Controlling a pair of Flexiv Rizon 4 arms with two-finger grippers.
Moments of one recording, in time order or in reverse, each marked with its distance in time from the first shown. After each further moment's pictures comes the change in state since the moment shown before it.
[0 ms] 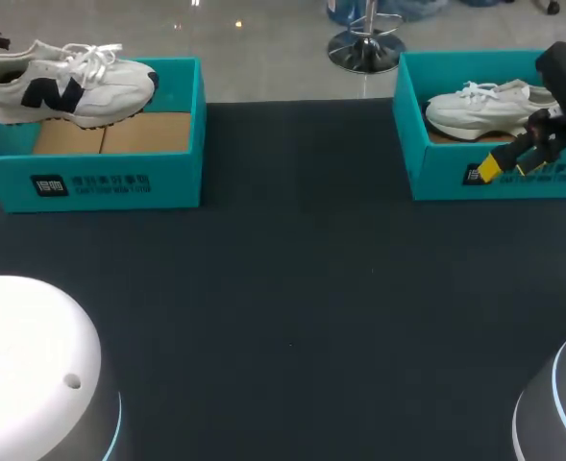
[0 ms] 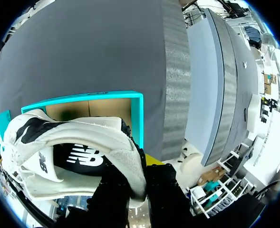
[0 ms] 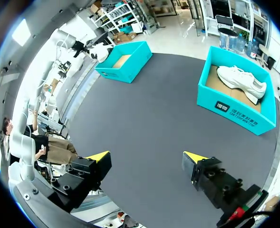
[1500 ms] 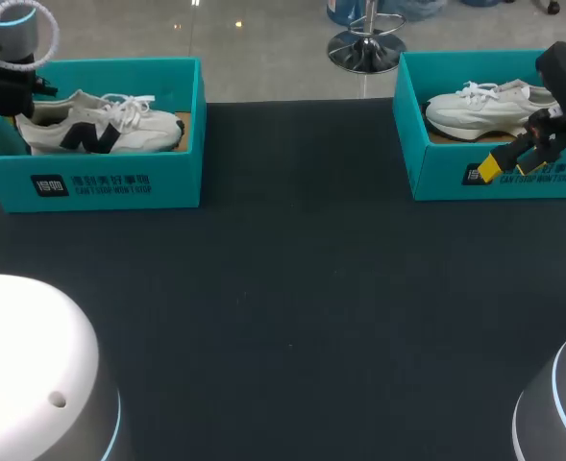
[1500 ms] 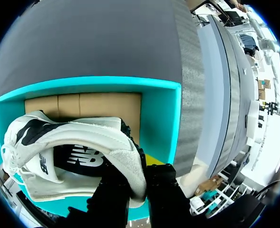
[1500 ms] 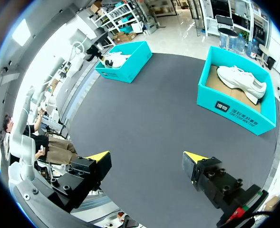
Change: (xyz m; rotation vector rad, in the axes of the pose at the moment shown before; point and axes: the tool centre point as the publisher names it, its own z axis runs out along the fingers) left arm -0.040 -0.008 0.111 0.116 0.080 -0.010; right arm 0.000 0.000 0.000 0.000 0.000 0.000
